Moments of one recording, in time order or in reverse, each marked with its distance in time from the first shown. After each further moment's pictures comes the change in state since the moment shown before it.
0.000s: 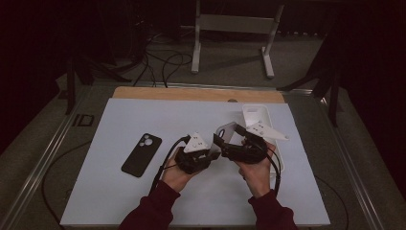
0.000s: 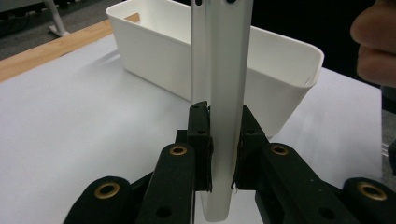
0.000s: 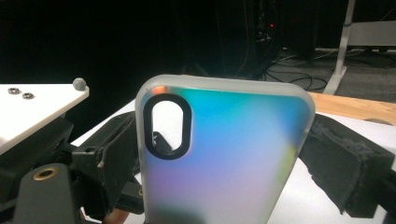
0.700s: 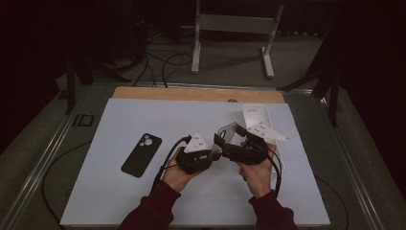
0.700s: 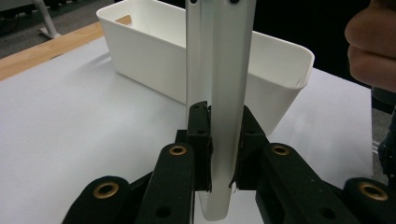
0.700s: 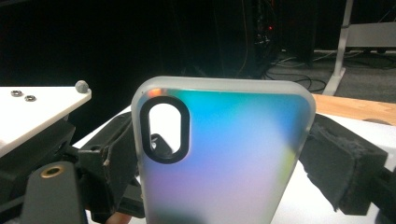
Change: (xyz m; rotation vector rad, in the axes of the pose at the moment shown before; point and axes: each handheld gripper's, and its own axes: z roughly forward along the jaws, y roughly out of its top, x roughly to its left) left arm -0.001 0.001 0.001 -0.006 -0.027 0.006; right arm 0.000 -0.001 -0.003 -0.013 0.000 0.009
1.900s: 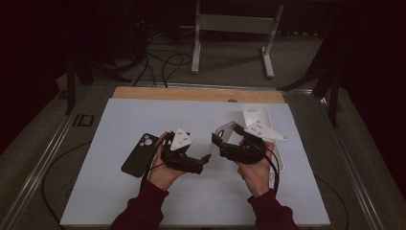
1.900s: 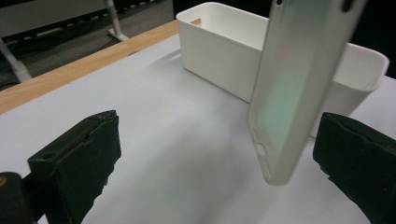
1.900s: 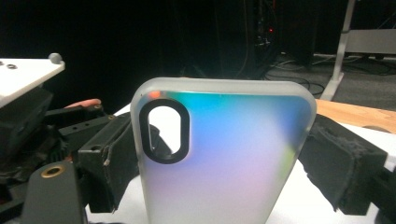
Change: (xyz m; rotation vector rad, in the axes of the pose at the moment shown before) left arm 0.016 -0.005 -0.032 -0.008 0.207 -0.028; right arm 0.005 0.004 0.004 0.003 -0.008 -0.031
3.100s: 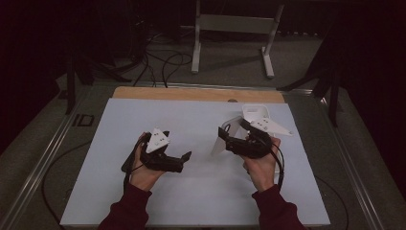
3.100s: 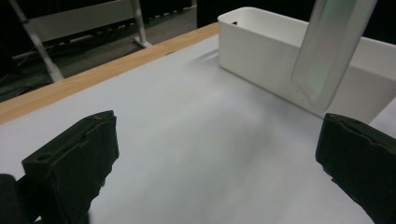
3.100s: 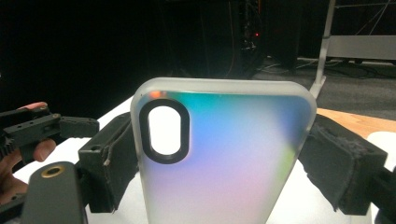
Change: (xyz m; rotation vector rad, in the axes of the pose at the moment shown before) left arm 0.033 -0.025 -0.035 -0.045 0.092 -0.023; right arm -0.016 0.009 -0.002 -0.012 -0.048 -0.009
